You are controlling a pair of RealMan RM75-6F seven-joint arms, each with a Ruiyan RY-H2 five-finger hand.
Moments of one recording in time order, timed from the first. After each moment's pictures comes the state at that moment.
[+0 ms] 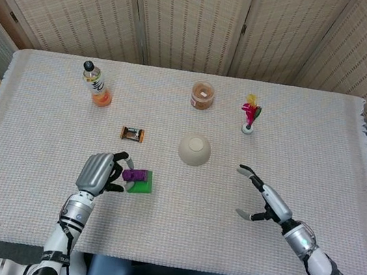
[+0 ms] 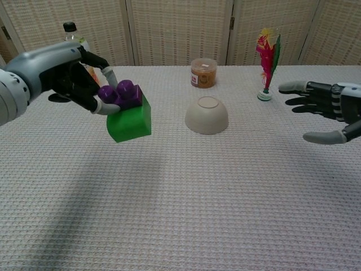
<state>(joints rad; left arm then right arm) -0.63 -1.59 -0.31 -1.99 0.85 1.36 0.48 0.53 -1.41 0.00 -1.21 -1.75 1.12 1.18</state>
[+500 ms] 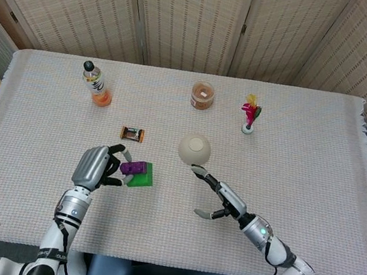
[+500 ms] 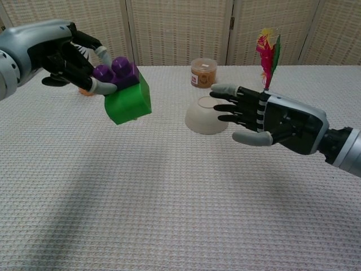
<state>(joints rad) -0.63 -1.56 -0.36 -2.05 0.82 1.39 0.46 0.66 -1.70 -0.03 -0.98 -1.80 1.25 1.53</state>
